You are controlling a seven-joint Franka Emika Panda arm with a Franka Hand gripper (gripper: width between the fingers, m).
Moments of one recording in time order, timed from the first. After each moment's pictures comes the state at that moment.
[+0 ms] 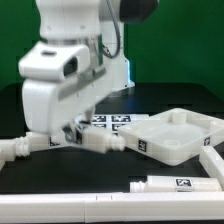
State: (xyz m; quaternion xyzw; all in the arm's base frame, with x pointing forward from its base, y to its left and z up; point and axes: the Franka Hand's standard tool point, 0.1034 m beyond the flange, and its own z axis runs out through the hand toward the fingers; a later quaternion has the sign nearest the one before) arm 0.521 -0.086 0.077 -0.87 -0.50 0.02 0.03
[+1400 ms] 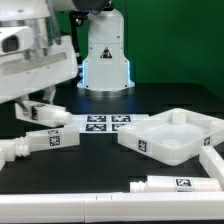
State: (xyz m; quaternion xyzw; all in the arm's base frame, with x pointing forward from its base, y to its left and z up) arm 0.446 -0.164 0.073 -0.92 -0.40 -0.02 0.03
